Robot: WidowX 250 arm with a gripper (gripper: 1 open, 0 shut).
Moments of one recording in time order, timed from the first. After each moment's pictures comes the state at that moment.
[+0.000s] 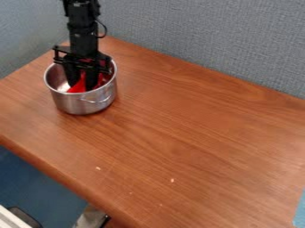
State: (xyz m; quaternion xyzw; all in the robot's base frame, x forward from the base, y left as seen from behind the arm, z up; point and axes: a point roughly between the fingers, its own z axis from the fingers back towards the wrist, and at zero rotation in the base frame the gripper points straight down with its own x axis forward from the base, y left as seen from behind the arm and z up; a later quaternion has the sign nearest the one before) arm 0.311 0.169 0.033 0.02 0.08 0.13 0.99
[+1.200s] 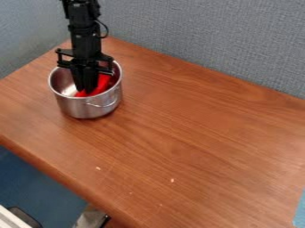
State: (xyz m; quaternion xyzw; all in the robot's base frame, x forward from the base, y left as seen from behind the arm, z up) arm 0.304 0.157 0.036 -0.02 0.09 0.11 0.99
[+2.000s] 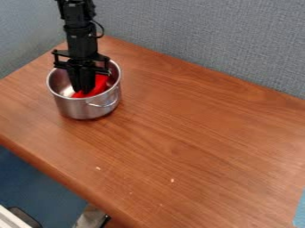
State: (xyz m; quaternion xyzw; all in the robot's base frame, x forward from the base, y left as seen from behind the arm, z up) arm 0.300 0.160 0.037 -0.03 0.09 0.11 0.99
